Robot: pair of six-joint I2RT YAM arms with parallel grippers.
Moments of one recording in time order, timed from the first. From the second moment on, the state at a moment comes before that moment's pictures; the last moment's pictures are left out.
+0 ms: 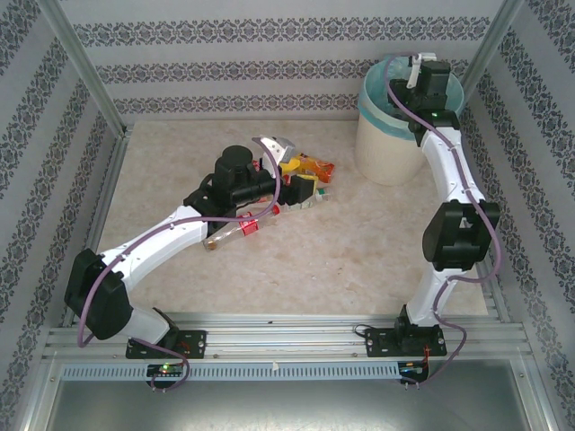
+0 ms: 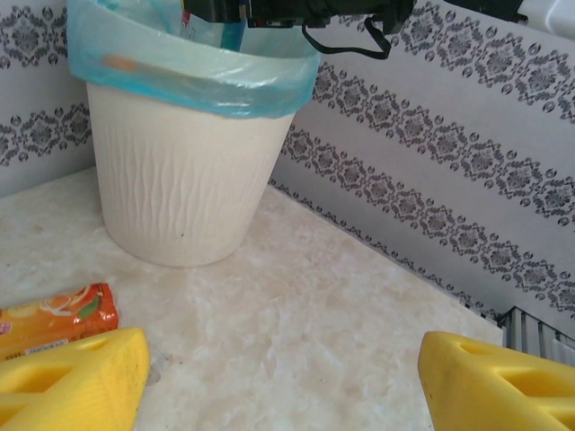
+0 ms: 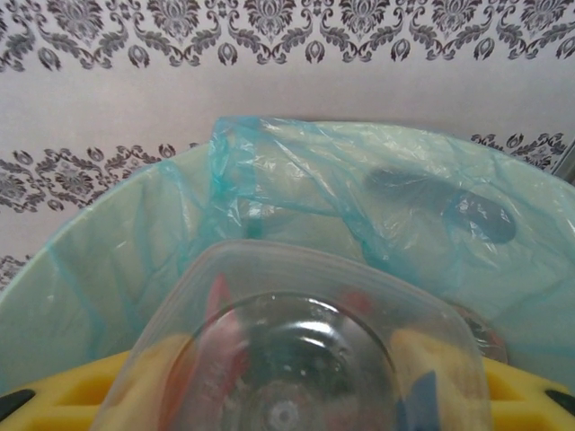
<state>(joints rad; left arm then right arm) -0.63 1.45 1.17 0.09 0.39 -0.21 -0.04 1.89 1.86 -0.32 0.03 0.03</state>
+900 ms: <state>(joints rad) -0.63 1.43 1.11 0.08 0.37 -0.18 -0.03 2.02 2.15 -0.53 -0.04 0.00</state>
